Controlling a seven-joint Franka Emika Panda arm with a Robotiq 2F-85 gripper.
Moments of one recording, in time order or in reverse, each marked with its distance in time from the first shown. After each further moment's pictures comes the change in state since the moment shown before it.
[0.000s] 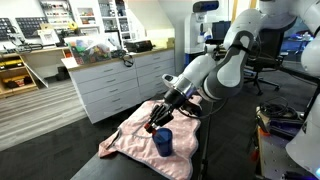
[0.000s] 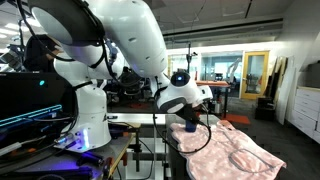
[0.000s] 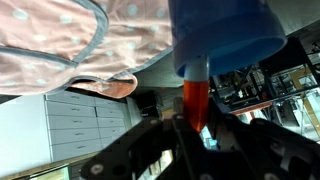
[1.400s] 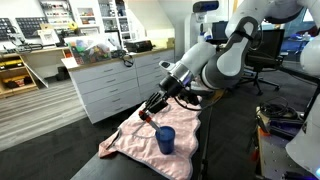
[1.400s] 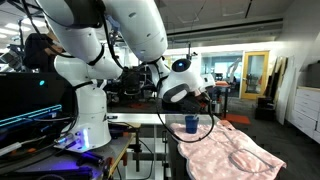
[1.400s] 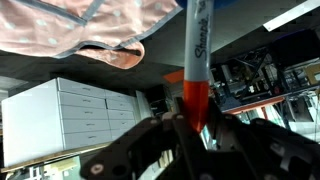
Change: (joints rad) arm -0.049 -0.101 0.130 -0.016 0.056 0.000 0.094
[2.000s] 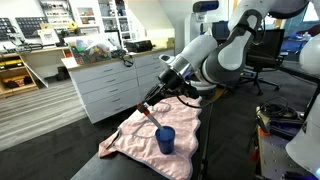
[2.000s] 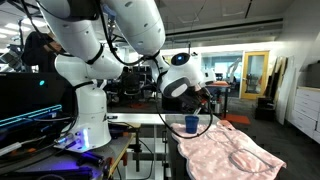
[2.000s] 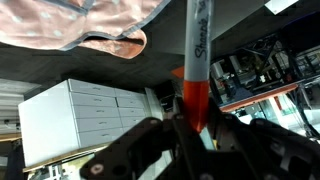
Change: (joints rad) arm -0.048 -0.043 0.068 -0.011 0.022 -0.001 0.105
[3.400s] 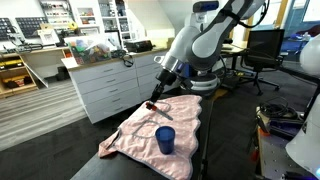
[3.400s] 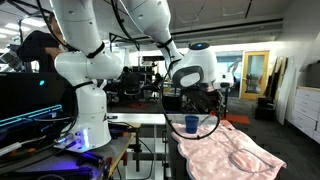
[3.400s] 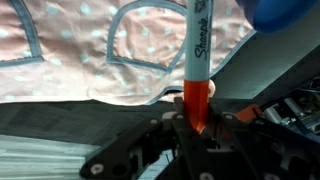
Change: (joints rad) arm 0.024 -0.240 -0.011 0.130 0.308 -0.297 0.016
